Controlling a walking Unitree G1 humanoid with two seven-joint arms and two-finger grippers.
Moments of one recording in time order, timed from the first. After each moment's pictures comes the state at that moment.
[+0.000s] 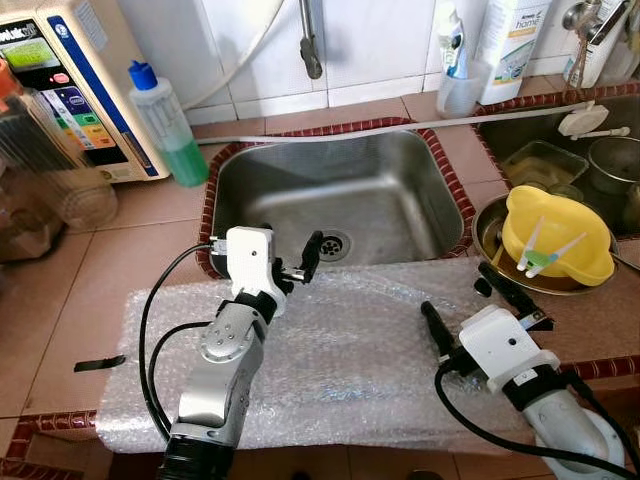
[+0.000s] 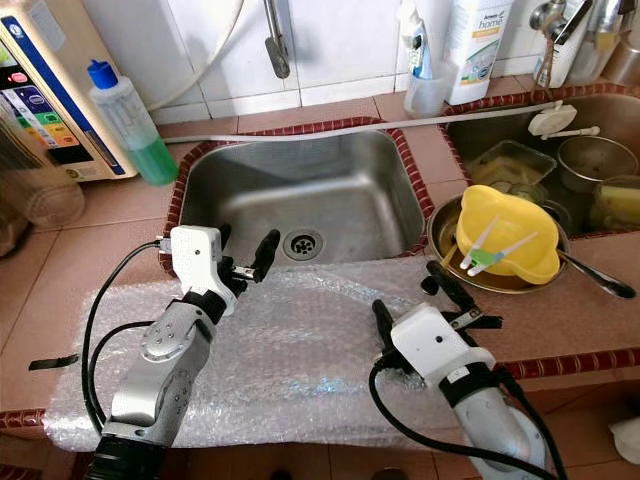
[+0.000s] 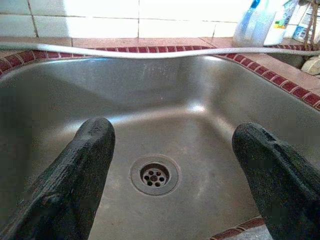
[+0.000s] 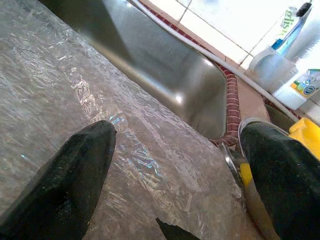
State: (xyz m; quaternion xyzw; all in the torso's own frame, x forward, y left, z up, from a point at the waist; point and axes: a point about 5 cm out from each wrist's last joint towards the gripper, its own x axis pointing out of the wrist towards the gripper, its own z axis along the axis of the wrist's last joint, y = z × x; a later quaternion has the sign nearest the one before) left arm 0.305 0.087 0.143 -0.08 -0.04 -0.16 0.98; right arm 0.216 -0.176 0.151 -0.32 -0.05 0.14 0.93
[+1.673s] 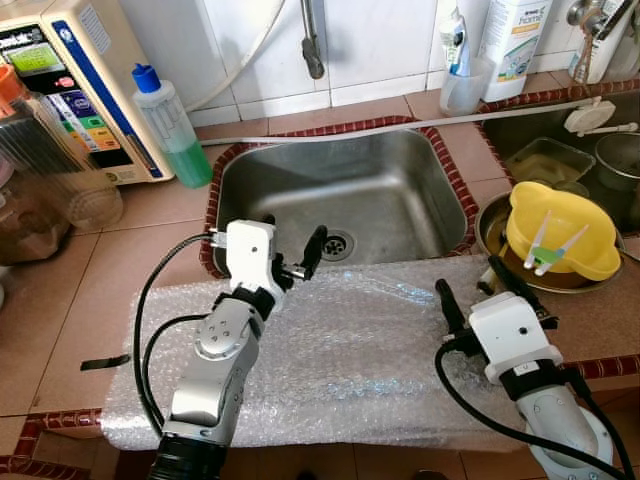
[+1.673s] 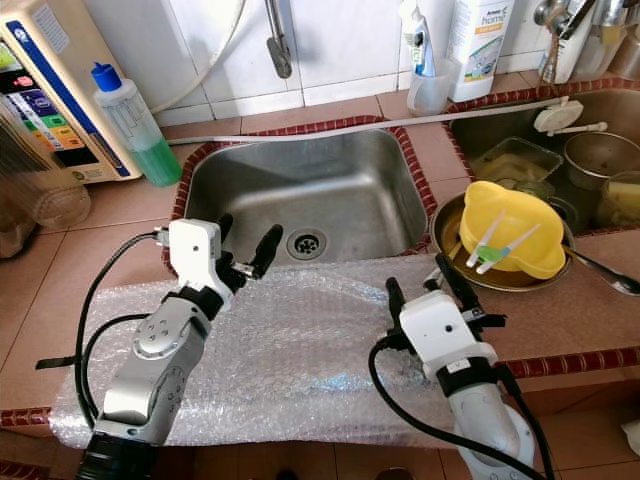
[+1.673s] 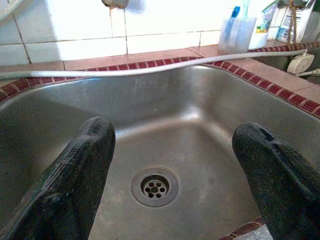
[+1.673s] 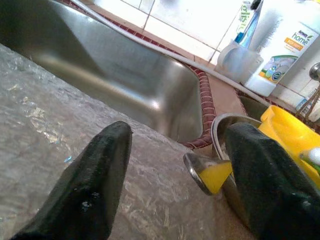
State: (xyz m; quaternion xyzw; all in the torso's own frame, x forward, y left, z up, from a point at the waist) left arm 0.304 0.090 0.154 -0.05 -0.06 -0.19 0.98; right arm 0.220 -0.173 0.155 -0.27 -0.07 0.07 0.96
